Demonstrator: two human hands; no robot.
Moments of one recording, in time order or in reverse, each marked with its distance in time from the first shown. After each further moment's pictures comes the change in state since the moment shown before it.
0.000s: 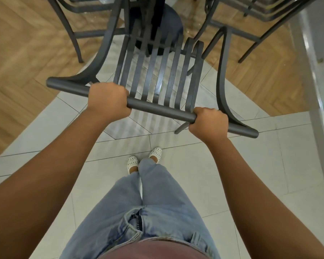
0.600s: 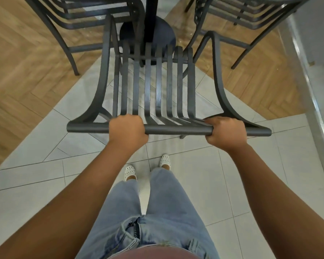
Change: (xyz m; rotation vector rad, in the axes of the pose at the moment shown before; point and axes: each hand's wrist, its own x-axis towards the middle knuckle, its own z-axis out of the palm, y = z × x) left_hand -0.019 0.082 0.005 -0.115 -0.130 -0.035; right_hand 0.007 0.102 0.030 0.013 0.234 -0.140
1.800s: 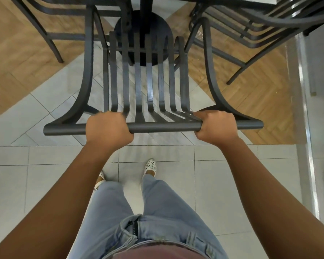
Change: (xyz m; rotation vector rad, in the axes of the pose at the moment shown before) left_hand 0.082 0.143 -0.030 -0.063 0.052 -0.217; right_hand 0.108 0.170 -0.032 -0.082 -0.179 -0.239
